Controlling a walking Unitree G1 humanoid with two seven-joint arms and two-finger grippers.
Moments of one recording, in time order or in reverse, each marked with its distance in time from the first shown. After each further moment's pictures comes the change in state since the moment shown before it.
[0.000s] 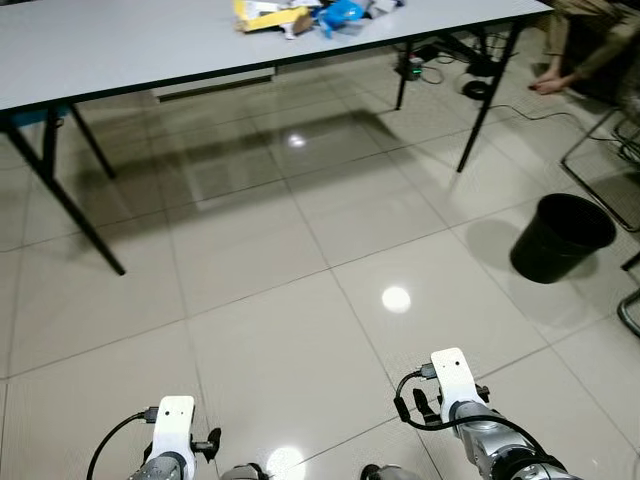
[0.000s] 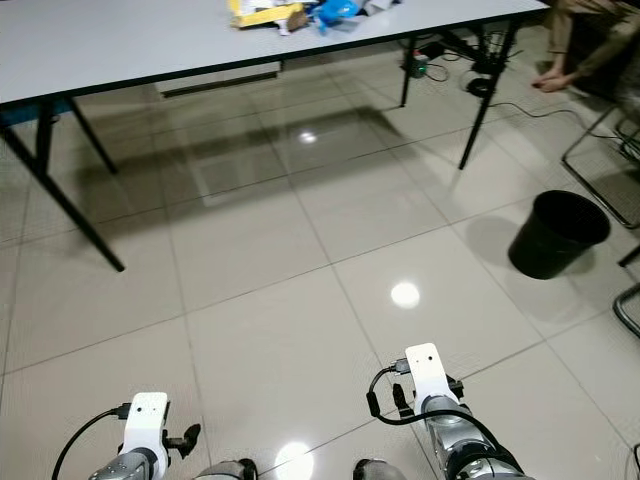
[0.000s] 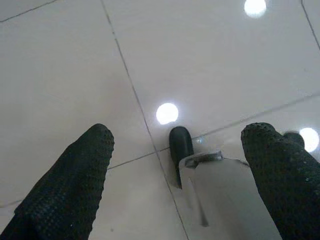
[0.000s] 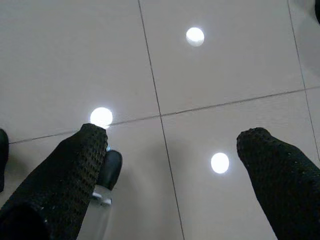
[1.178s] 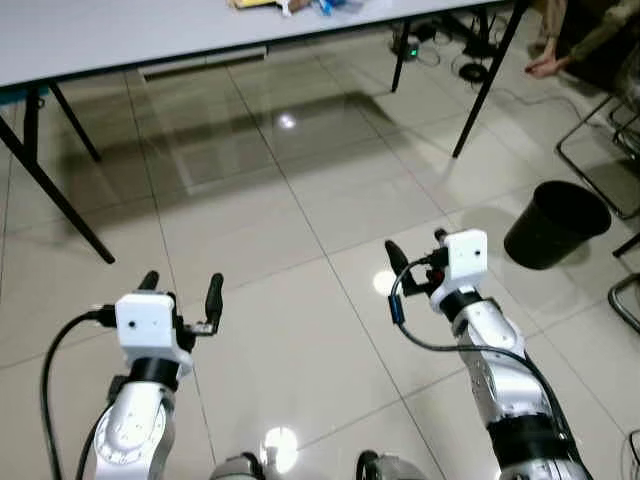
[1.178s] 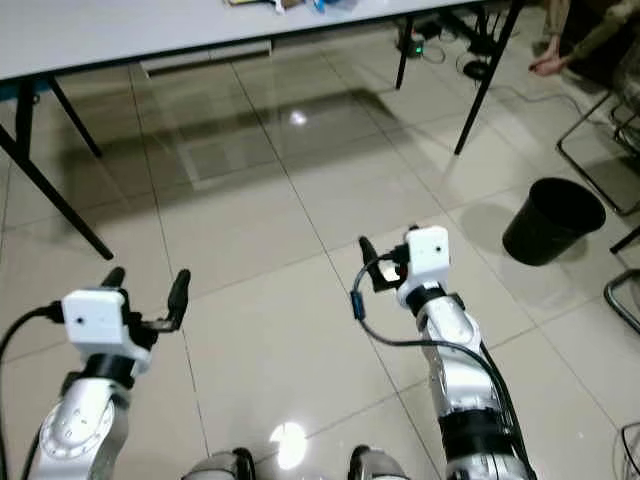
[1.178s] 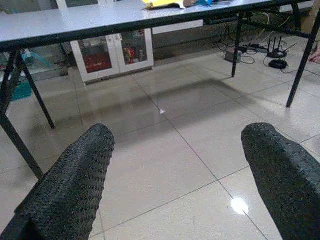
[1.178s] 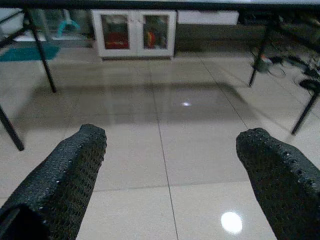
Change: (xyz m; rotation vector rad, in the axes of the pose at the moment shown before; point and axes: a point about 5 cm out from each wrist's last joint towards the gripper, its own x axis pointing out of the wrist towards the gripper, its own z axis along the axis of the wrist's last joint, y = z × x) left arm -0.126 -0.033 0.154 0.060 -0.946 -0.041; right arm -0.069 -0.002 0.166 0.066 -0.888 0.204
